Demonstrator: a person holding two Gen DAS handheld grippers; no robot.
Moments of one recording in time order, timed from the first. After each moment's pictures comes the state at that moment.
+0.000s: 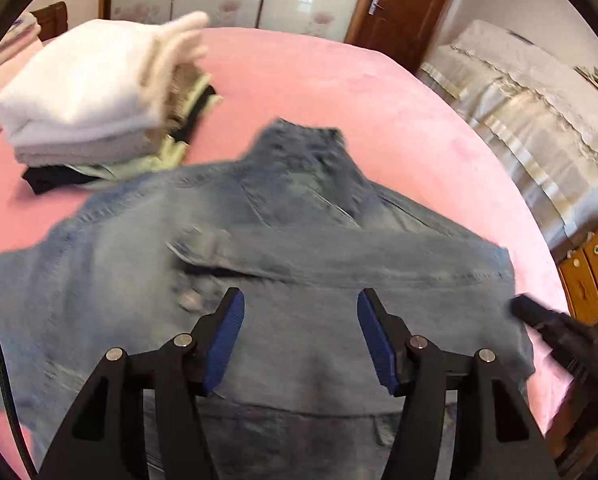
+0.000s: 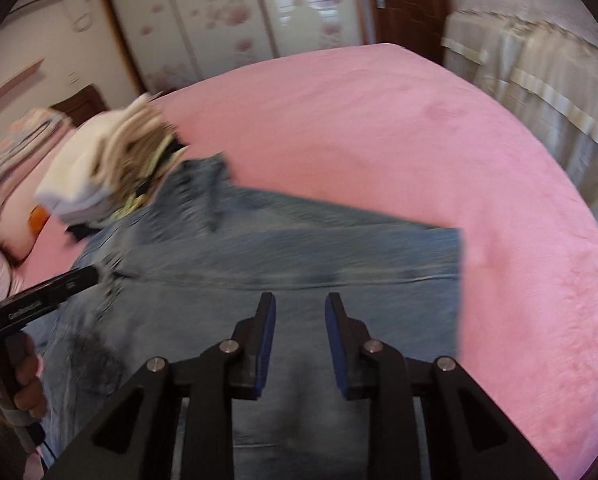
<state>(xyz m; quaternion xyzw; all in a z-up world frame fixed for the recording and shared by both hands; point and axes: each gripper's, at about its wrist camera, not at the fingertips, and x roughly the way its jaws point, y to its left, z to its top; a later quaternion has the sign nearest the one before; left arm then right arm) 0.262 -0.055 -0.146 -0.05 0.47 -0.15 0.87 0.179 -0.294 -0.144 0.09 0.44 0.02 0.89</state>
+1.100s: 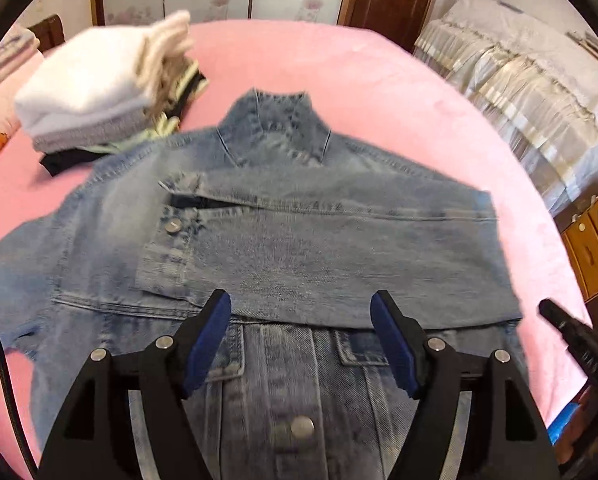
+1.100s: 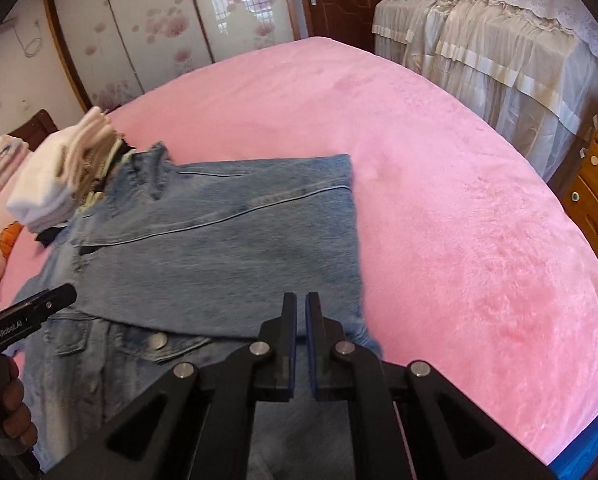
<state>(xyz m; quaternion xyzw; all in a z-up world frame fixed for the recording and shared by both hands) 0.187 -0.084 -0.123 -0.01 0.48 -0.14 0.87 0.077 -0.355 -0.137 0.14 0.44 -0.09 0.88</state>
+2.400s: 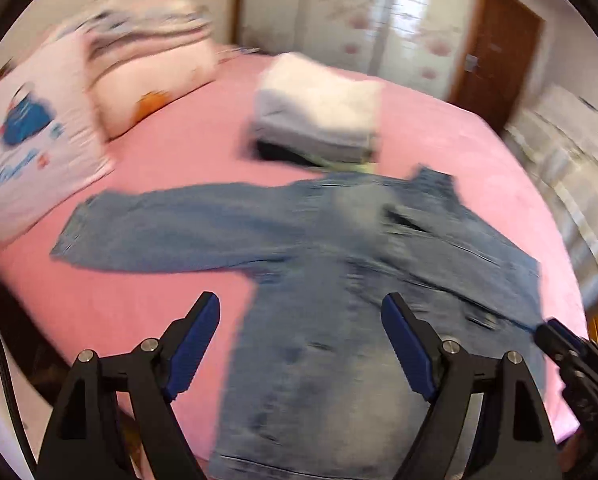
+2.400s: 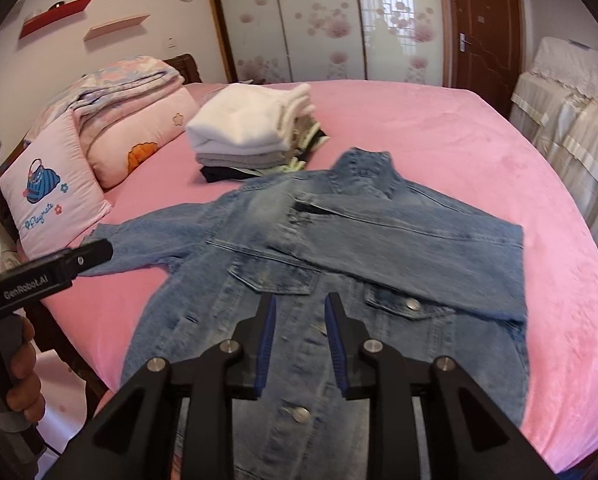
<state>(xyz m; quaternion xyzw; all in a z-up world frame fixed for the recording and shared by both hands) 0.050 0.156 -0.044 -0.10 0.42 0.06 0.90 0.028 -0.118 -0.053 0.02 0.41 0.11 0.91</state>
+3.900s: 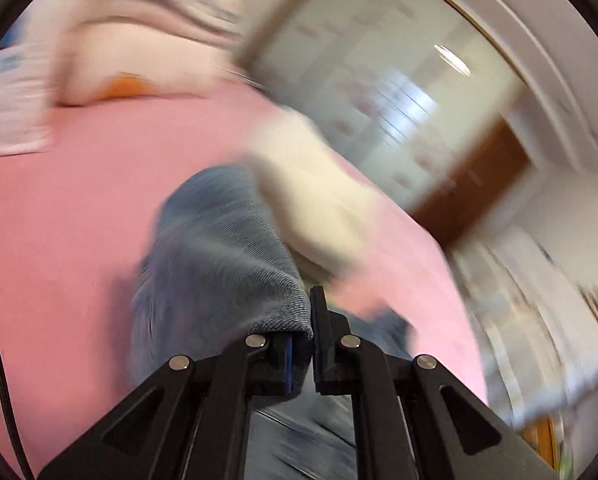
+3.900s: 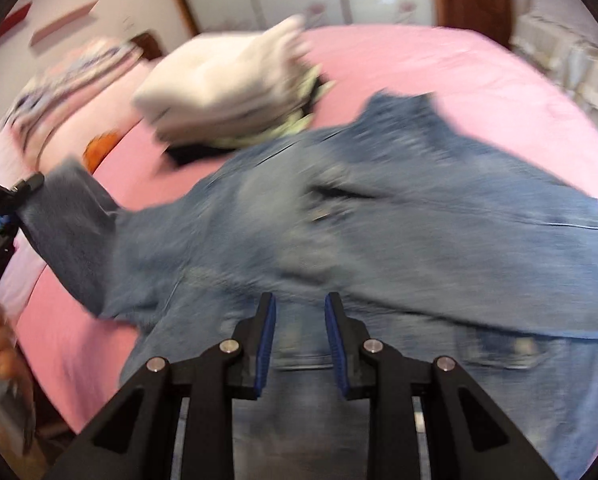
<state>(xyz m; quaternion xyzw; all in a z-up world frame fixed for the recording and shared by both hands) 0.187 0.202 -0.087 -0.30 0.29 -0.07 0.90 0.155 -0.101 -0.132 0.09 0.47 0.04 0.88</state>
